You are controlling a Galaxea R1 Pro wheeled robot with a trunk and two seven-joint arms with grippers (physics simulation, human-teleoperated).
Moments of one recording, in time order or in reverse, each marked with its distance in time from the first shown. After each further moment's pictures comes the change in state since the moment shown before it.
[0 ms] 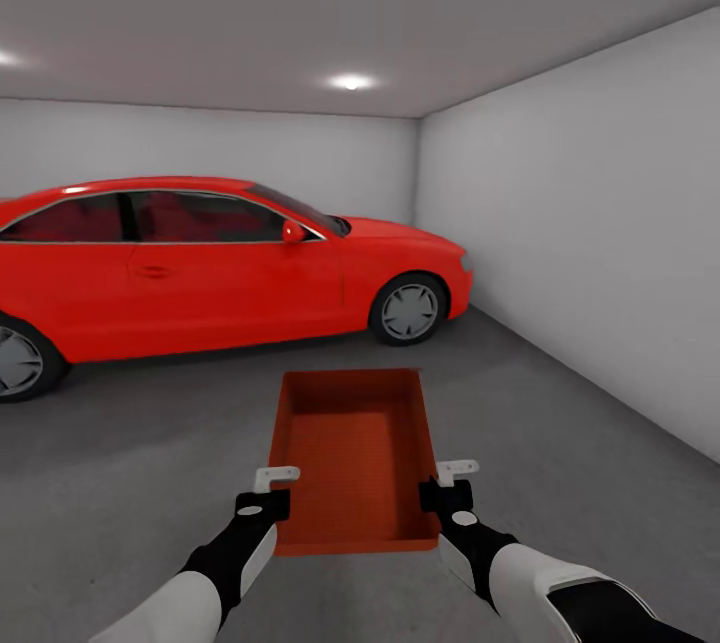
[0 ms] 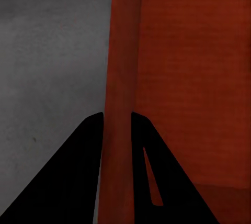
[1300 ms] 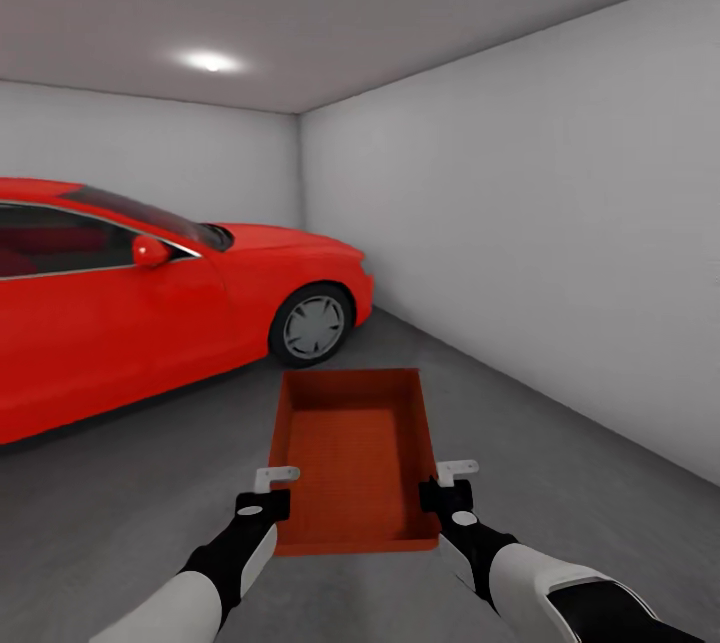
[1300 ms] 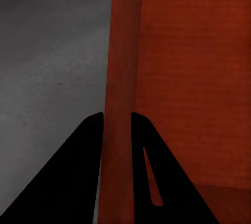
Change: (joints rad) left arm 0.000 -0.001 -0.002 -0.001 0.002 0.000 0.003; right arm 0.000 0.000 0.000 0.000 0.000 0.000 -0.001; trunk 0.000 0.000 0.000
